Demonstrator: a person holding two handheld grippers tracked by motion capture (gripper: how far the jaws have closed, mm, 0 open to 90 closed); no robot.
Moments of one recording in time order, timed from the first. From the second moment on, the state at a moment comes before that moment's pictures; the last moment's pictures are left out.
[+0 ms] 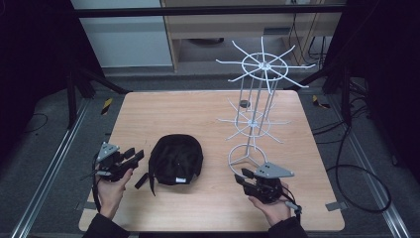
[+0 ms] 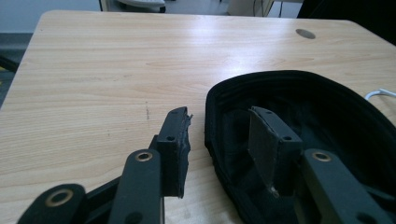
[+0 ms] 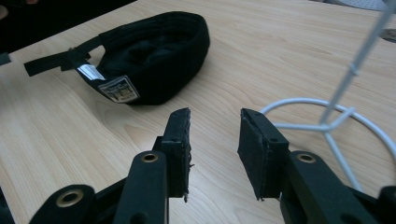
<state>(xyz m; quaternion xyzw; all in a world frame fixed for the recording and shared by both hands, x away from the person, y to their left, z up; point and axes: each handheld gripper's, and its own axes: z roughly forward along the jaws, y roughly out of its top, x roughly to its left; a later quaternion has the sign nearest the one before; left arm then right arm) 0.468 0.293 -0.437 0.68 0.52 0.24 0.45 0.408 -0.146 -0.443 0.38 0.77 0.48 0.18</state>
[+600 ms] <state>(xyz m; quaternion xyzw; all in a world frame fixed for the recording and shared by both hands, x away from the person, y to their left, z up) 0.512 0.279 -0.468 0.72 0.53 0.22 0.40 0.432 -0.084 -0.441 0.36 0.77 0.49 0.17</state>
